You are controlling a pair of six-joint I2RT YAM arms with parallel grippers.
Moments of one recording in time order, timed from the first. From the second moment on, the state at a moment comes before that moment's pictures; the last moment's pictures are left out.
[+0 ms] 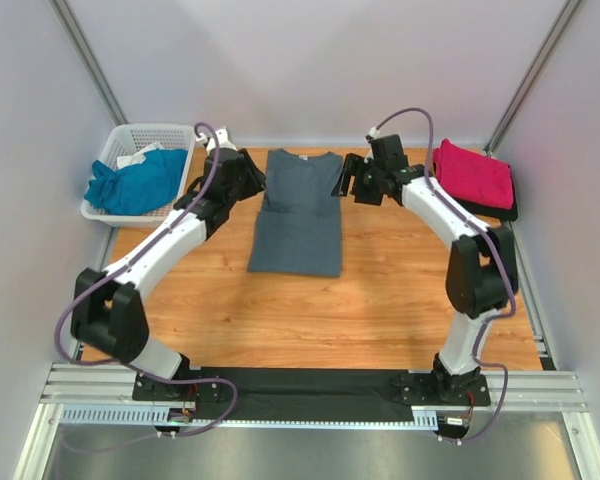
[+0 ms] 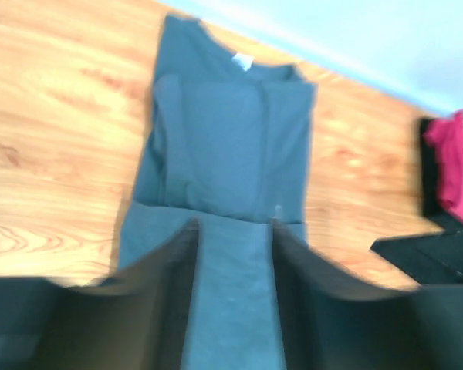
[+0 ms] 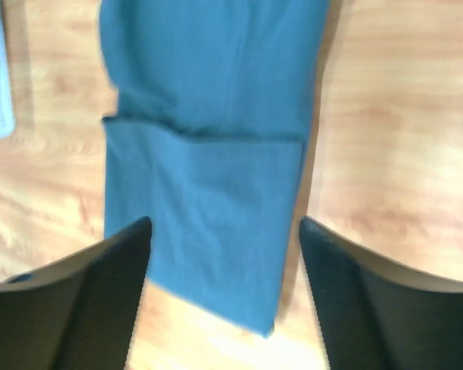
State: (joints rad) left arm -0.42 1.55 1.22 -0.12 -0.19 -0.63; right arm 0.33 1.90 1.57 -0.47 -0.21 0.53
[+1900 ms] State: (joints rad) left arm -0.35 1.50 0.66 -0.09 0.01 -0.84; right arm 0.52 1.67 0.78 -0.03 -0.20 0.93
